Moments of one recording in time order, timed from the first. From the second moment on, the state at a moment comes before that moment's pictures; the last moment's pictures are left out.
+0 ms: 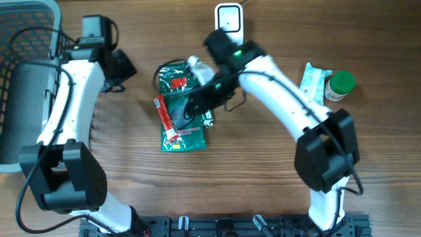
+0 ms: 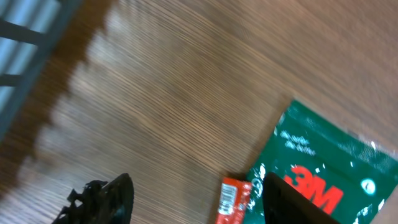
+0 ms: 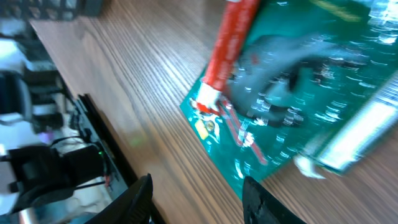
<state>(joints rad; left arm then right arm) 0.05 1.79 1.48 -0.92 -0.07 -0.55 0.61 2.06 1.76 -1.07 -0.64 0.01</state>
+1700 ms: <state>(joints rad) 0.15 1.79 1.48 -0.87 -0.05 -0.54 0.94 2.24 1.76 -0.80 -0.04 0.38</state>
